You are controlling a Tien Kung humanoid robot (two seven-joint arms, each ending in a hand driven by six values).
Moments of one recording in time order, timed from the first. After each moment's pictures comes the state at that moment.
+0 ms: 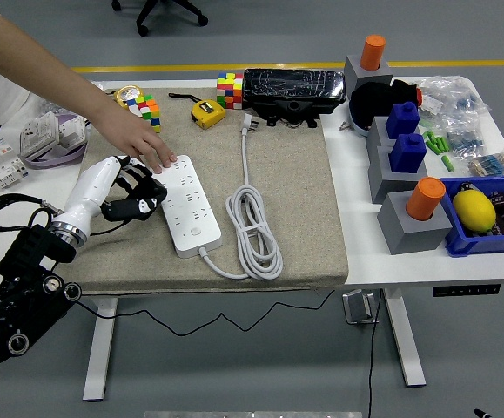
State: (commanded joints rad) left arm -0.40 0.32 -0.89 -1.09 1.71 0.39 -0.04; right arm 0.04 -0.21 1.12 0.33 -1.01 -0.03 -0.05
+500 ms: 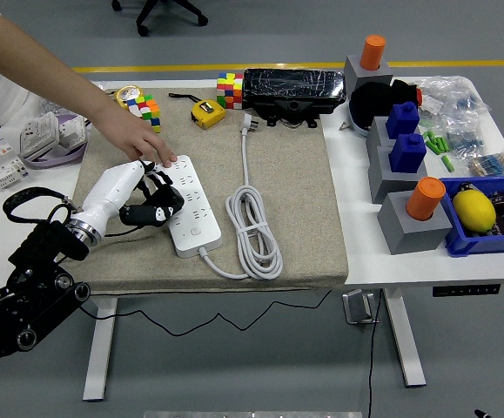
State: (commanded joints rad) left arm -0.46 0.32 -0.78 -1.03 1.78 0.38 -0.07; right arm 0.04 -0.21 1.12 0.33 -1.01 -0.03 -0.05
